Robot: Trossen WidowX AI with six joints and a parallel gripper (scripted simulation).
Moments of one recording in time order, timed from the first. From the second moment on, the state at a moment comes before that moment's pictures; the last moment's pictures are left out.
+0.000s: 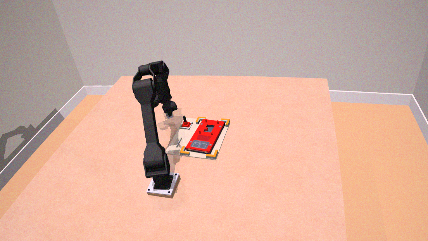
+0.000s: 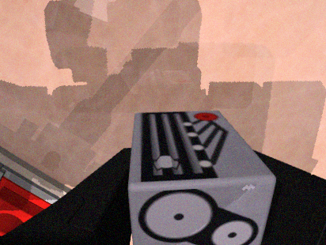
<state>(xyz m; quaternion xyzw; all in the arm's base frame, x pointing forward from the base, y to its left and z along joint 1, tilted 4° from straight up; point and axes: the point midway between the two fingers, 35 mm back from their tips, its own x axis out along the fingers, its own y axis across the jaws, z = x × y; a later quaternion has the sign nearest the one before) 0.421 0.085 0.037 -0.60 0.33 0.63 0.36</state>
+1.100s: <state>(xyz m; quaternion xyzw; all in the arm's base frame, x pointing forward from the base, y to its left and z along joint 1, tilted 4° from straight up) 0.418 0.086 0.143 -0.60 0.33 0.63 0.36</state>
